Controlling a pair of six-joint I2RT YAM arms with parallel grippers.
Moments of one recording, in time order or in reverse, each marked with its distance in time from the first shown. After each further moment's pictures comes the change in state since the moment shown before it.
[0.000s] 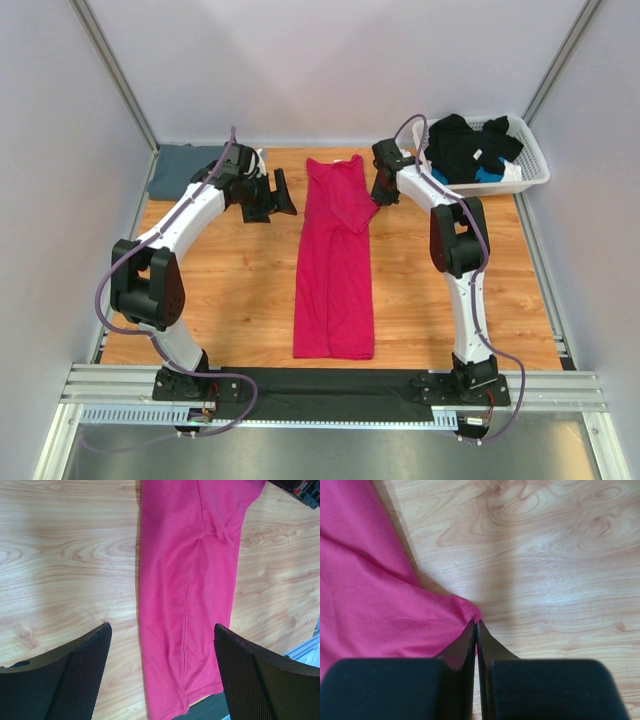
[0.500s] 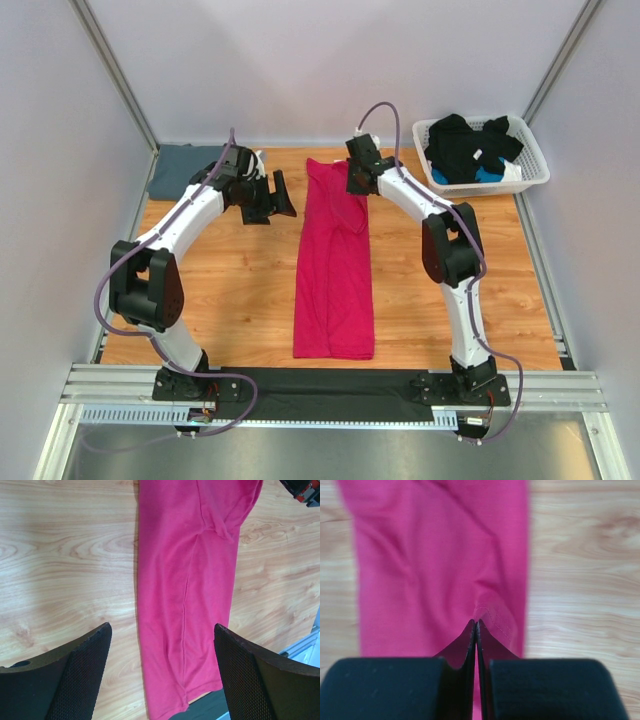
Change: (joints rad) left arm 0.004 -0.008 -0.015 0.005 0.016 0.002; right arm 0.124 -0.069 -0.004 0.116 0.000 -0.138
